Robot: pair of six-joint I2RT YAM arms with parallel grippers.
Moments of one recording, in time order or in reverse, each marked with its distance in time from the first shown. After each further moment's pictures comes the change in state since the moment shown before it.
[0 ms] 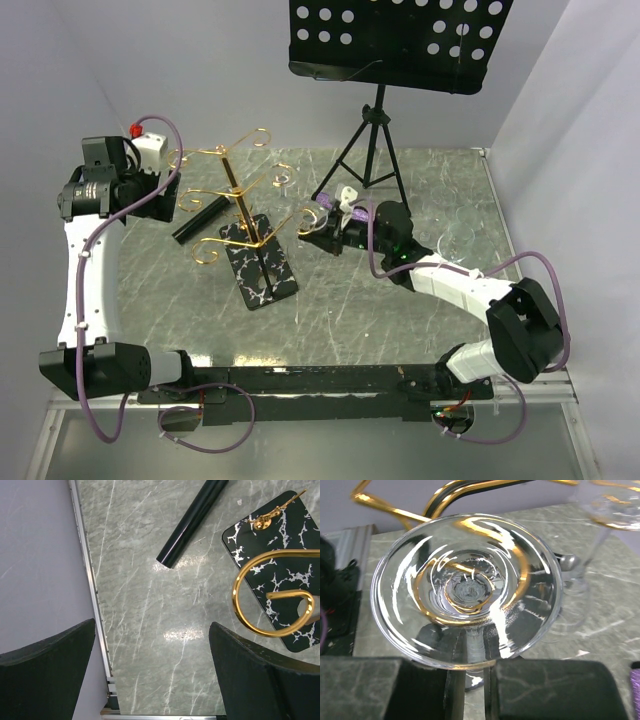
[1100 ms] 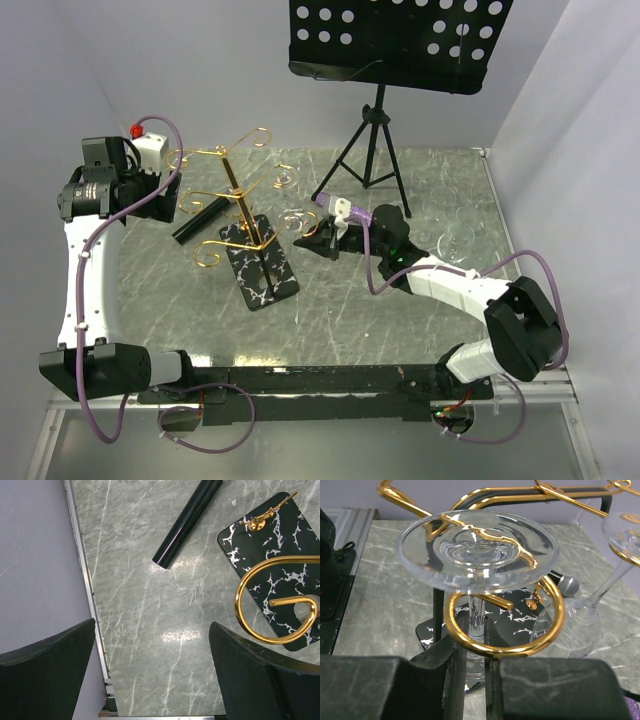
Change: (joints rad) left arm 0.001 -0.011 -0.009 0.002 0.023 0.000; right arm 0.037 0.014 -0.001 0.036 -0.042 -0.138
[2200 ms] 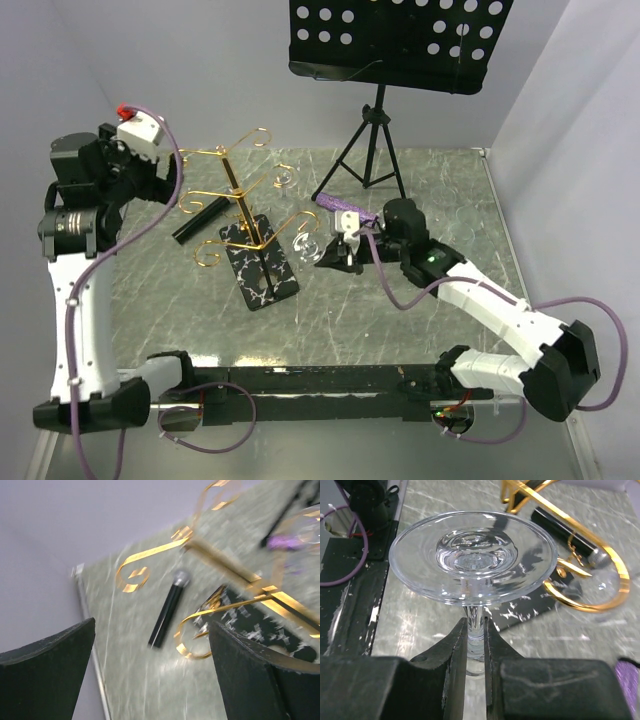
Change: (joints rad) left arm -0.024 -0.150 0.037 0.211 0.238 0.037; right arm -0.003 -0.252 0.099 -0.678 -0.092 -0.289
